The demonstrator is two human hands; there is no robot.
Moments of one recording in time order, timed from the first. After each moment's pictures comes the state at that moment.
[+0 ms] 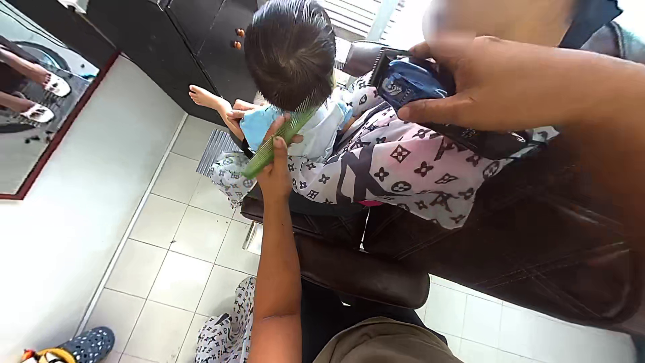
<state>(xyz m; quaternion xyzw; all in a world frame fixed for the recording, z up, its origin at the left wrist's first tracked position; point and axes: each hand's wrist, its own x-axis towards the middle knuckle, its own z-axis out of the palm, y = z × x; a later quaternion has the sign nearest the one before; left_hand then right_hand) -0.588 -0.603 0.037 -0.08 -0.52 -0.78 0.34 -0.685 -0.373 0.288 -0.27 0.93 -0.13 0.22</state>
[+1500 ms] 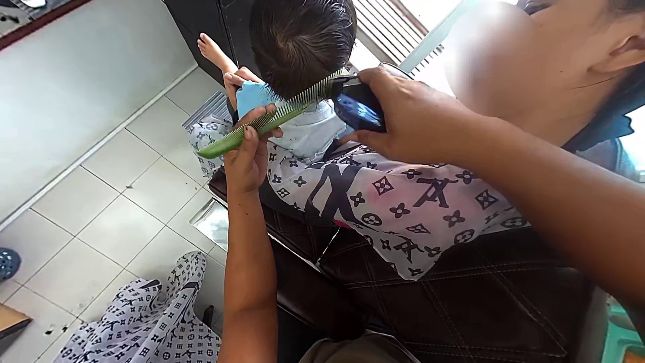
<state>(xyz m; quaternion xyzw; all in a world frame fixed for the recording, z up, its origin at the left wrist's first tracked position) -0.588 -0.600 0.025 -0.11 -0.46 -0.80 0.37 -0.735 -0.413 0.232 -0.48 0.85 -0.02 0.20</state>
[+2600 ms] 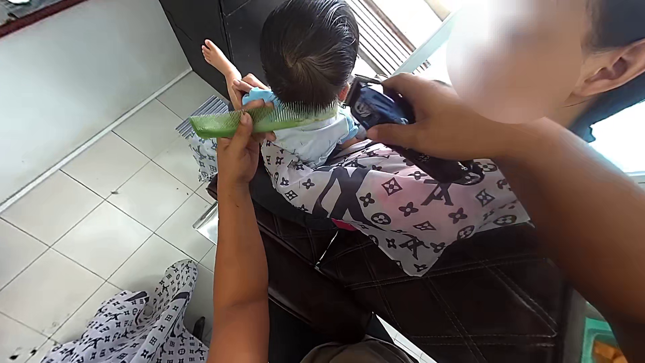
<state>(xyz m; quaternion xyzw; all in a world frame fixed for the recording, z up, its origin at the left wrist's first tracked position) -0.583 -0.639 0.022 -0.06 -0.47 -0.82 0.33 -0.720 -0.421 0.267 -0.36 0.88 -0.05 0.30</state>
